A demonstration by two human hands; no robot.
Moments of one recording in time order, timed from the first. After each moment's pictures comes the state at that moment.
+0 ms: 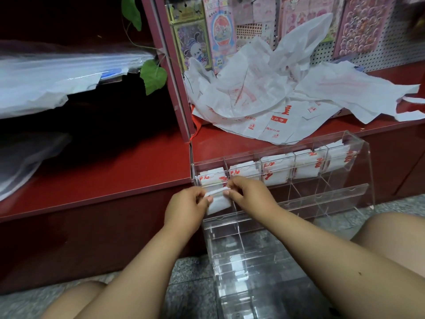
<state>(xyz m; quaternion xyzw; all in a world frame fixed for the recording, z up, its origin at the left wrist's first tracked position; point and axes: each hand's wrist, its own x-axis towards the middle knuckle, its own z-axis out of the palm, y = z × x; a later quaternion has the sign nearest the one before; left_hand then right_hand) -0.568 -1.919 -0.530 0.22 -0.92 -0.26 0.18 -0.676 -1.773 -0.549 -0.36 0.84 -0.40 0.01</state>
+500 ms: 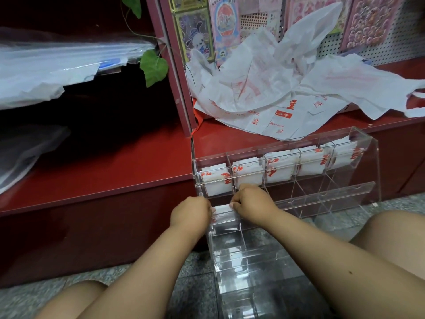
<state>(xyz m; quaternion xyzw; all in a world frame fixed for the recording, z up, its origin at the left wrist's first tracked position) -0.579 -1.919 -0.552 0.22 -0.97 -0.08 -0.03 -0.680 -1.778 -0.573 -0.39 0.89 -0.23 0.05</state>
